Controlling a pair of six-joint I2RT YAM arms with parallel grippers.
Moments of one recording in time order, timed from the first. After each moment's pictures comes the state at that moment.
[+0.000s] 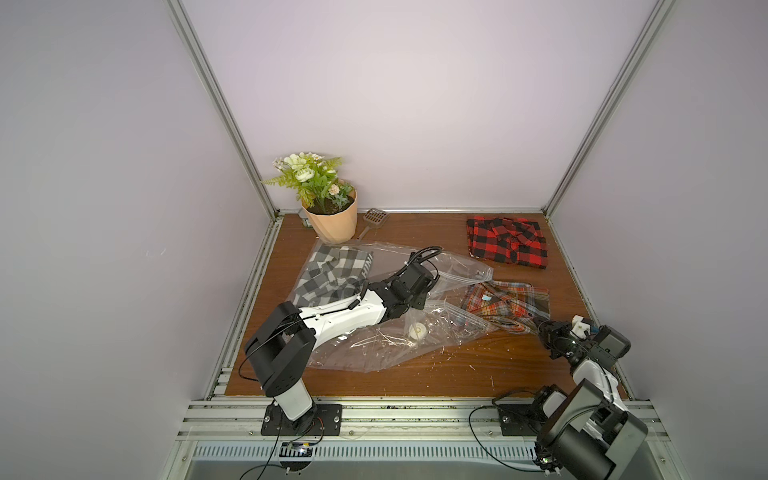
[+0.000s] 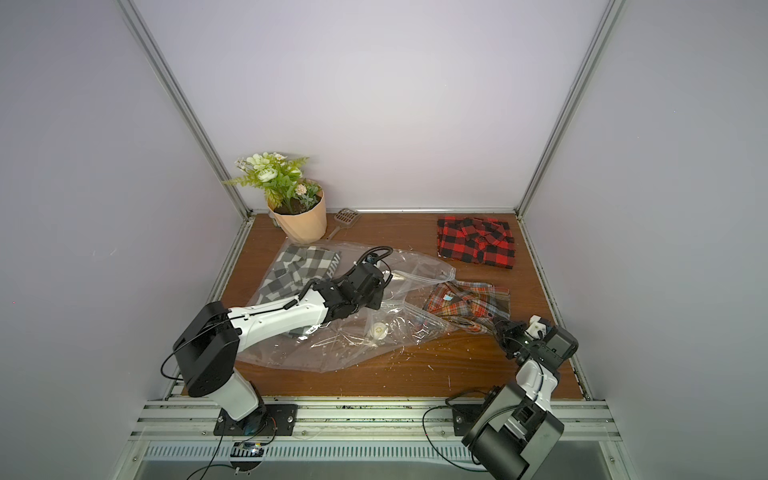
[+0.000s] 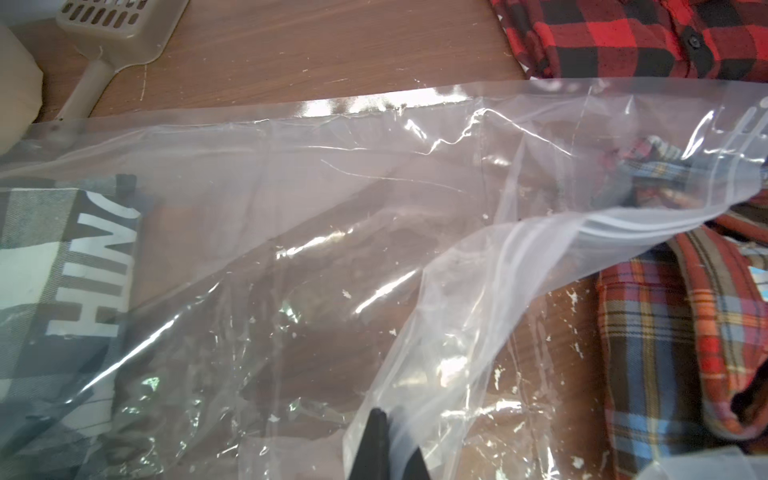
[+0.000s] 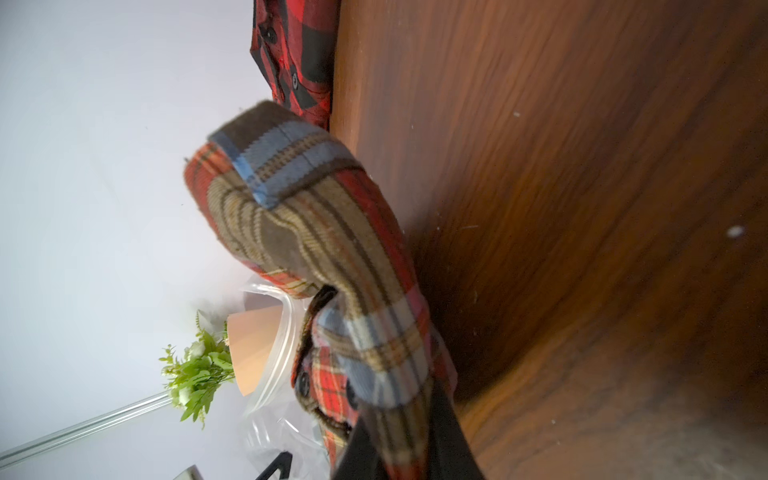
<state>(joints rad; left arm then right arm) -0.85 1.67 1.12 -0.29 -0.33 -0.44 -0.78 0.99 0.22 0.02 -0.88 0.80</state>
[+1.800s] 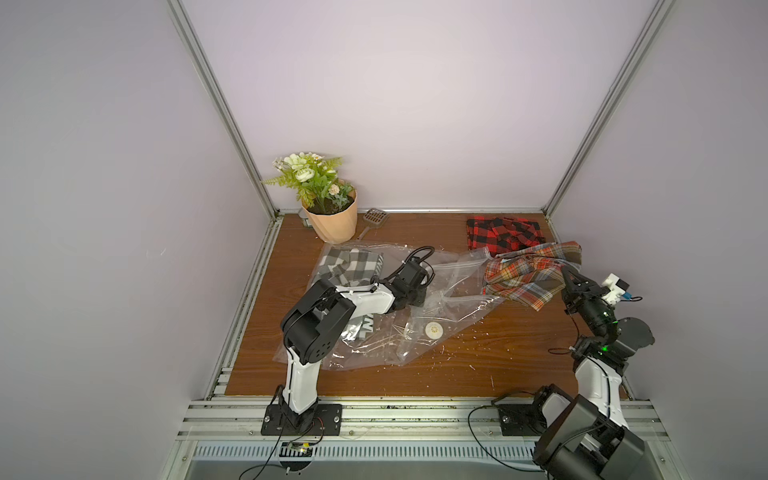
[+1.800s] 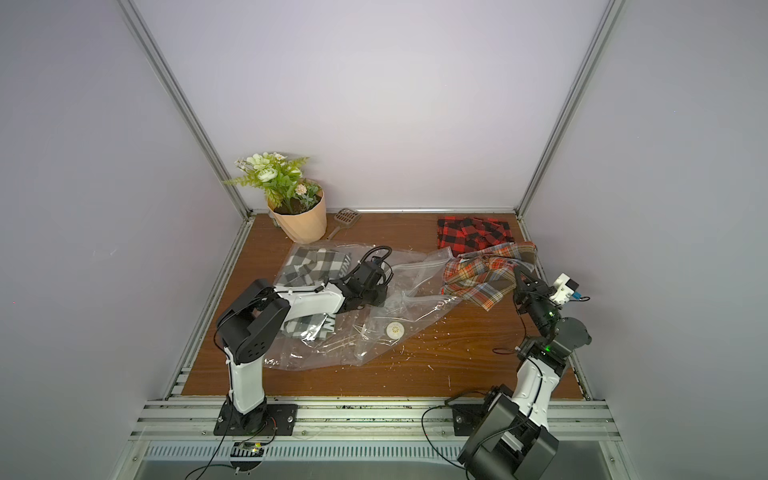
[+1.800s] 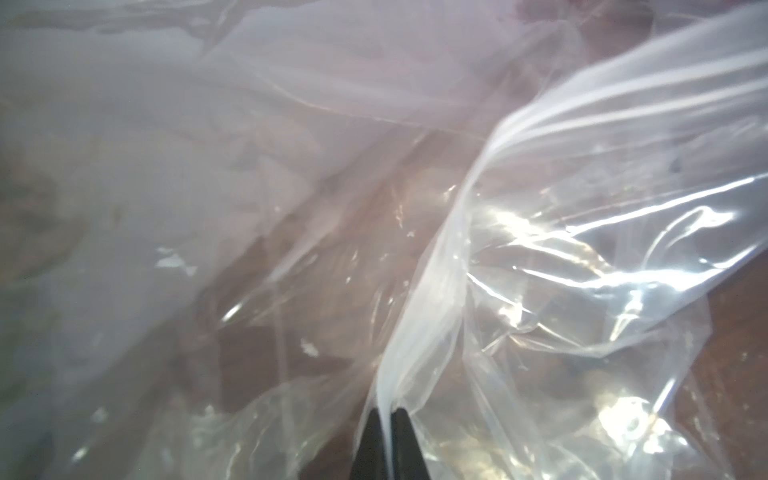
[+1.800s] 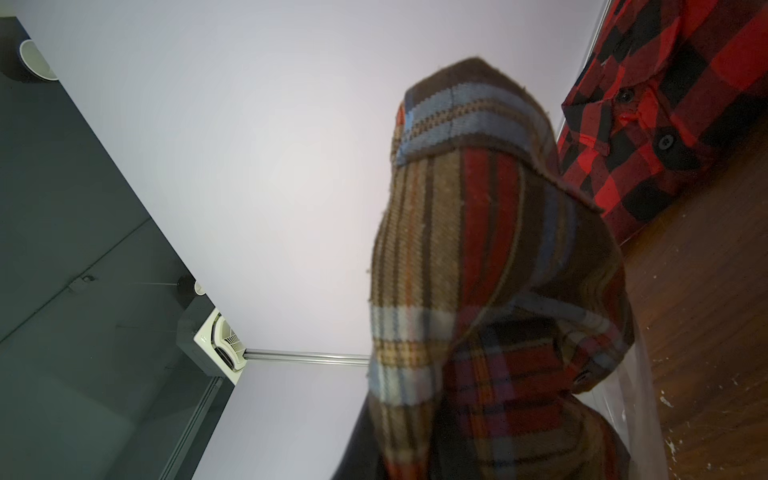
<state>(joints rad) -0.73 1.93 1.12 -0.06 -0.13 -0.41 -0.72 0.90 0.31 0.95 -0.96 1.81</state>
